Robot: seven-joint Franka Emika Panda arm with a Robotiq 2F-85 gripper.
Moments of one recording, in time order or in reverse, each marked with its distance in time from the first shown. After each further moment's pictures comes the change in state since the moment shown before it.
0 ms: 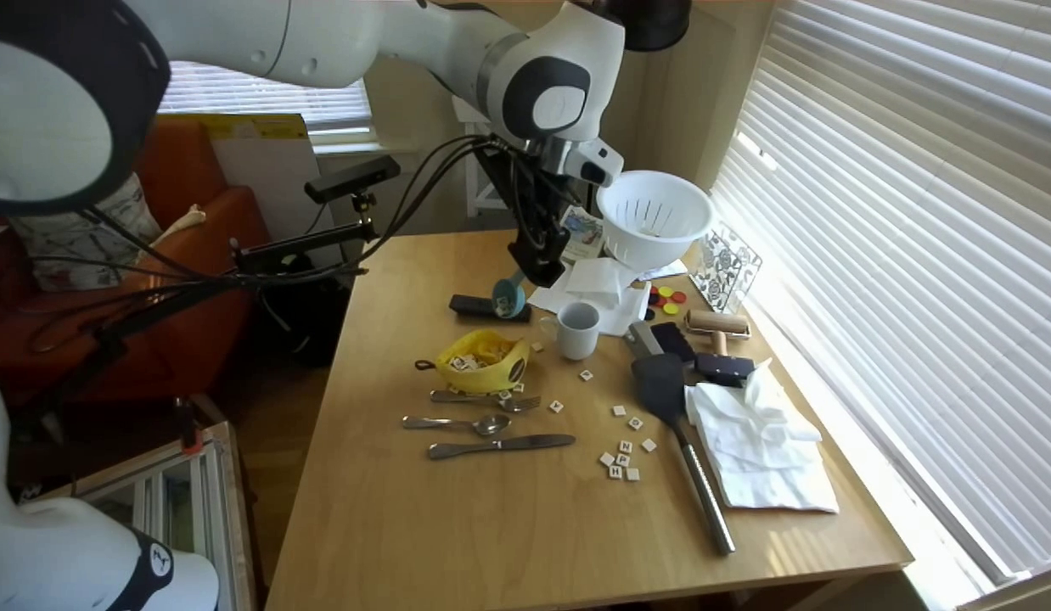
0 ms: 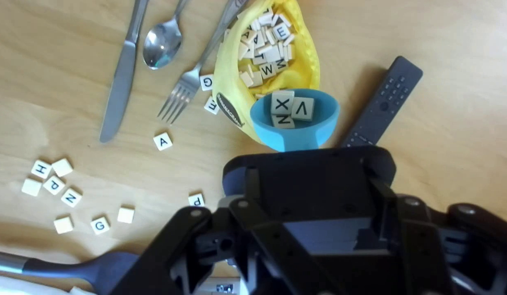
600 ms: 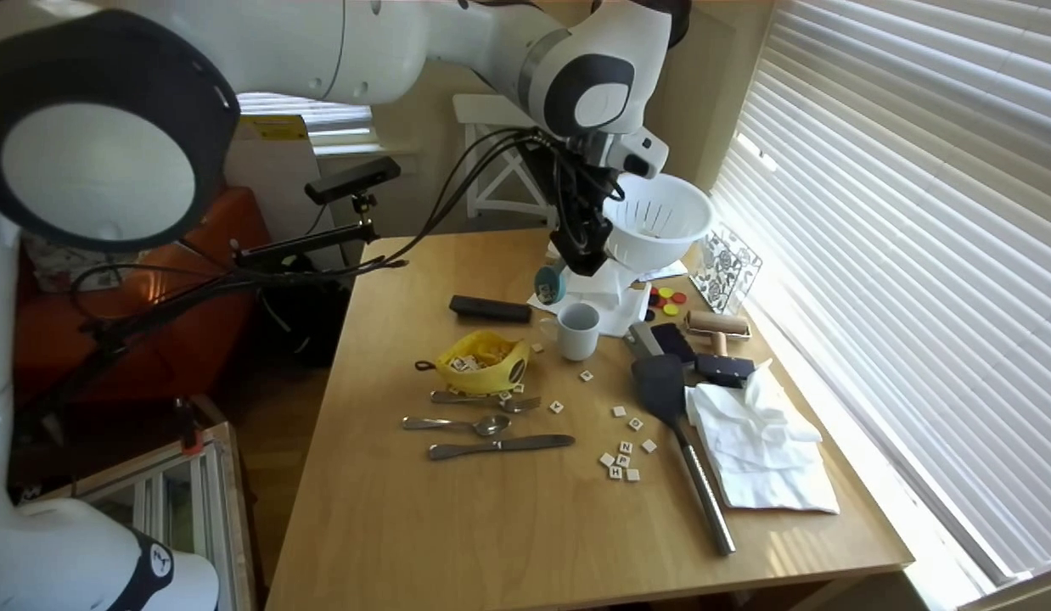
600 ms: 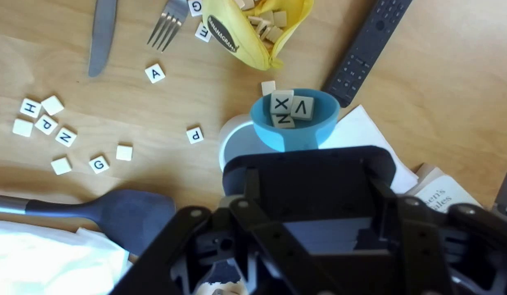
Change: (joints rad) arm -0.030 0.119 -0.021 0.201 0.020 0.018 0.001
